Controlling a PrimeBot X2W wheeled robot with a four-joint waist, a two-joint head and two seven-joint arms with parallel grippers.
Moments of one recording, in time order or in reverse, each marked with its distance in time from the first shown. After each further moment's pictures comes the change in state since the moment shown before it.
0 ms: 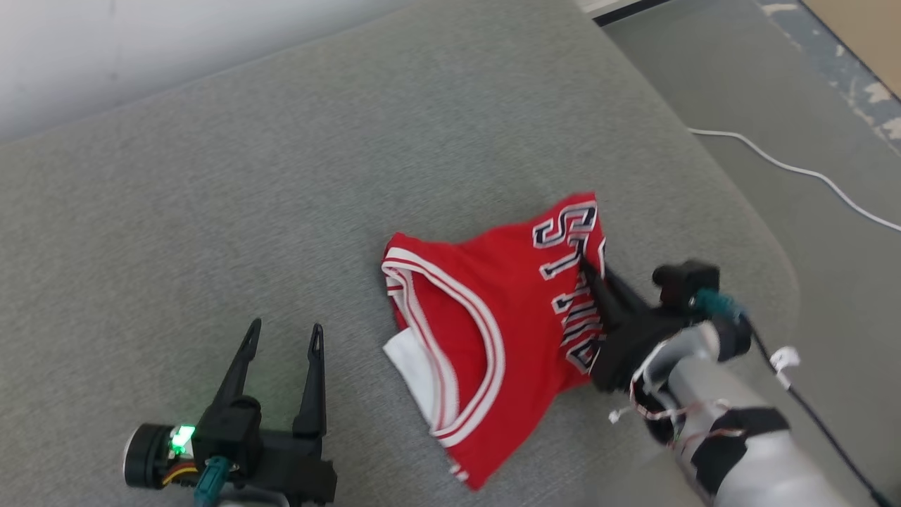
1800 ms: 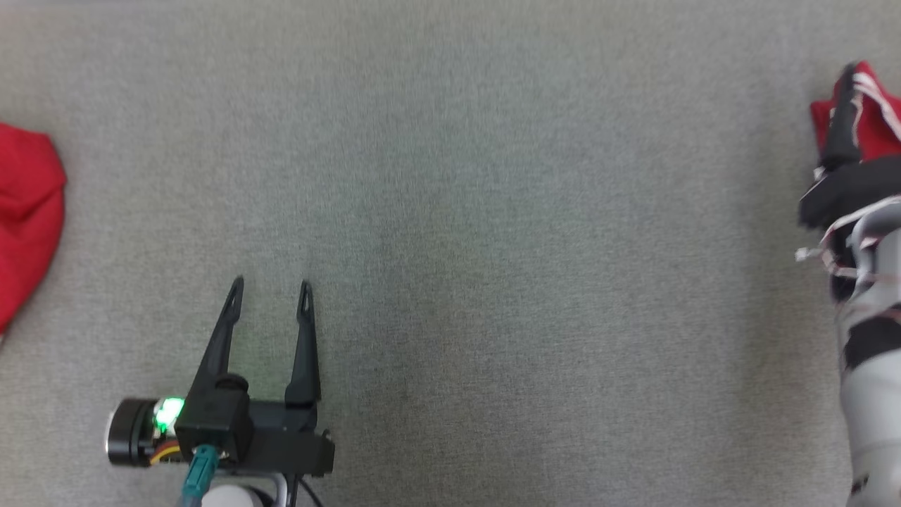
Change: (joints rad) left arm -0.044 0.016 -0.034 -0.125 -0.004 0.075 0.000; right arm -0.214 -0.113 -0.830 -0.090 -0.620 0.000 -0.002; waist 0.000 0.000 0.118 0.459
